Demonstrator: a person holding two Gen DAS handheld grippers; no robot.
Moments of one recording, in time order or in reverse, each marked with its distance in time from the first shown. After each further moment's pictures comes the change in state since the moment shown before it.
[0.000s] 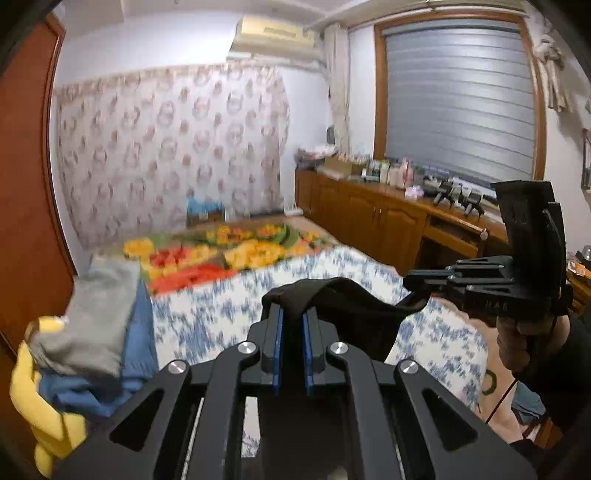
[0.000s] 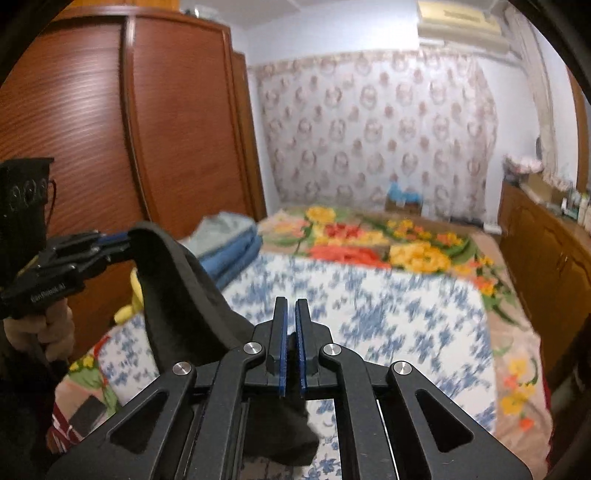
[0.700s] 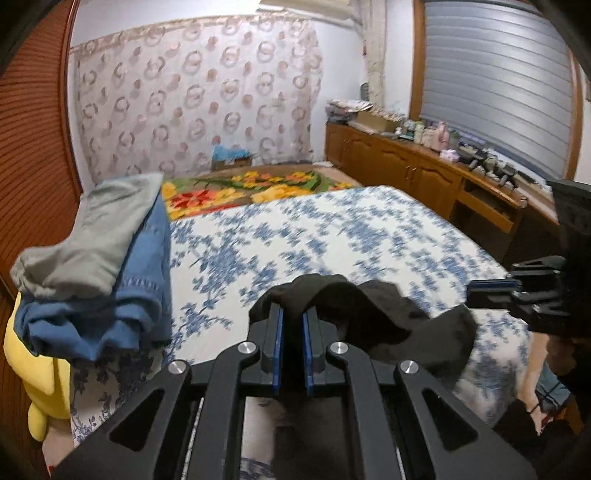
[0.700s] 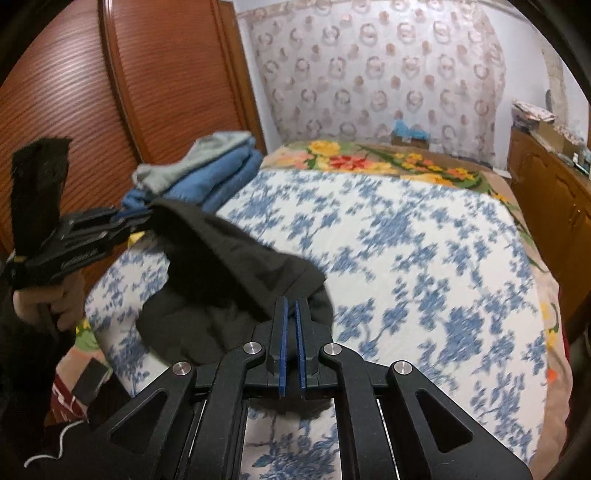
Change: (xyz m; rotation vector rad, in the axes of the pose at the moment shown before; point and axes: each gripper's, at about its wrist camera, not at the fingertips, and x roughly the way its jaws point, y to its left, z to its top) left arm 0.046 0.035 -0.063 -0.070 0.161 0.106; right arm 0.043 0.014 -0.067 0.004 0.208 0.028
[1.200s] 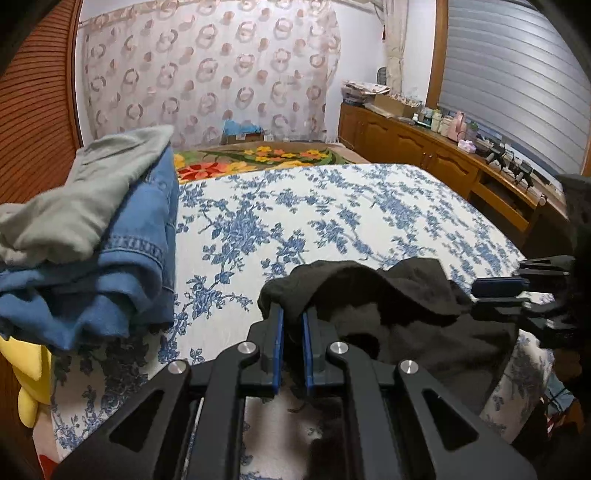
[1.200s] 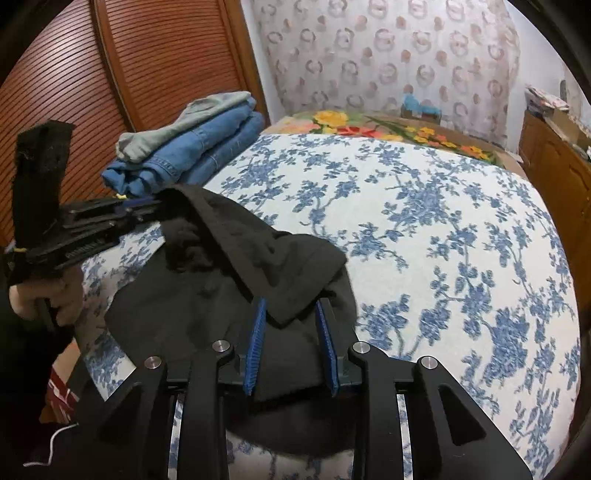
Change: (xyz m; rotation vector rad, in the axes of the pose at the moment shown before) left arm 0.041 0.026 -0.016 -0.050 0.076 0.010; right arm 0.056 0.001 0.006 -0.003 0.091 0.031
